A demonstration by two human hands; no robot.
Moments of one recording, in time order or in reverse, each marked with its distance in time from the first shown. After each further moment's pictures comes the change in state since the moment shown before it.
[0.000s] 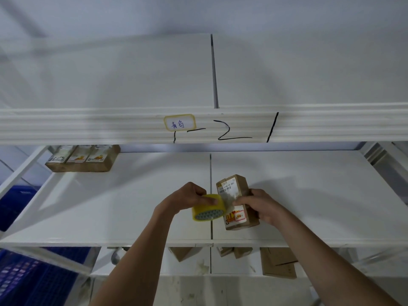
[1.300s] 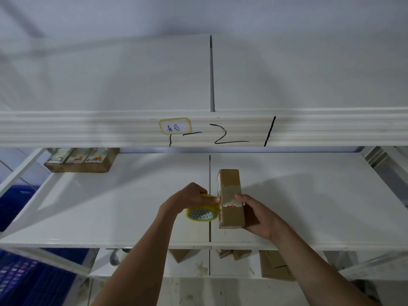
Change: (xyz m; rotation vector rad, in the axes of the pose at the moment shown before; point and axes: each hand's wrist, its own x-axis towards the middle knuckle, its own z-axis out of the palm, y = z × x) left_hand 0.014 0.005 0.006 0.102 0.036 -0.087; right_hand -0.017 0.014 0.012 0.564 -0.232 0.026
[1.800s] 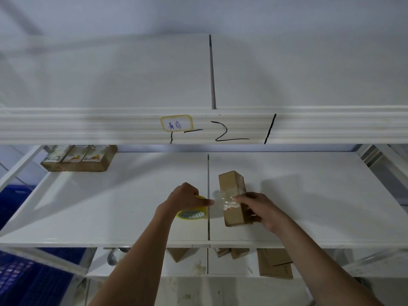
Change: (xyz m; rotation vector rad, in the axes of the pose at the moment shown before) left_hand 0.004 -0.015 0.001 0.283 0.162 -0.041; right_hand 0.006 -0.013 -0.014 -0.515 0.253 -0.100
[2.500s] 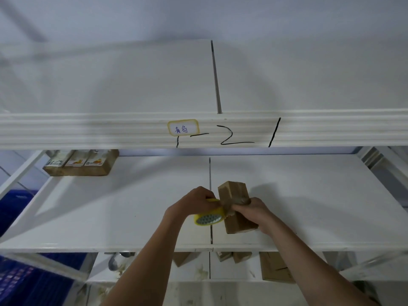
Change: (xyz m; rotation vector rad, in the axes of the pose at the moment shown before) left_hand -0.012 0.028 -0.001 0.002 -0.081 0.229; right_hand 0.011 0.003 0.024 -0.272 0.127 0.089
